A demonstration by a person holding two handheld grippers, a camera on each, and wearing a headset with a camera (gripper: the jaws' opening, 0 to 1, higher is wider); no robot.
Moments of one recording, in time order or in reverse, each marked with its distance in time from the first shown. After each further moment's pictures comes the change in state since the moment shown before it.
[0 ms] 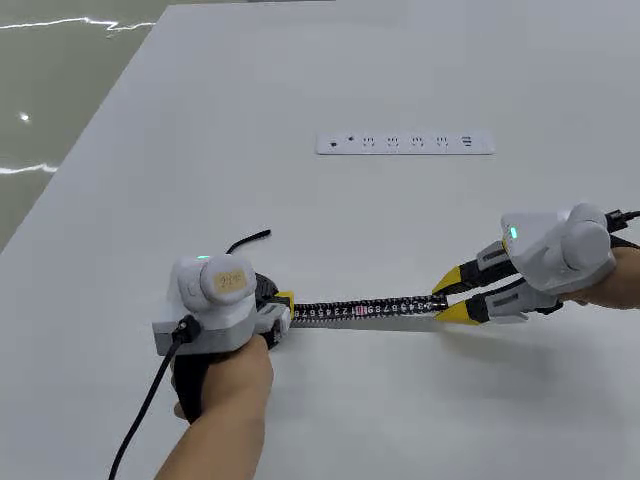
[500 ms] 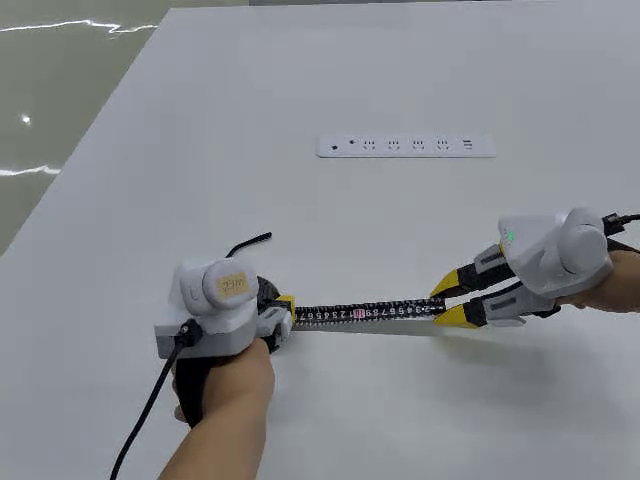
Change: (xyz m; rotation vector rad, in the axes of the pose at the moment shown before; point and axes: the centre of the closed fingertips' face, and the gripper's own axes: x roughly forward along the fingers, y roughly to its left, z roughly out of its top) left arm -0.002 -0.001 -0.001 0.005 0.001 0.002; right arm 0.002 0.000 0.002 -0.001 -0.002 0.005
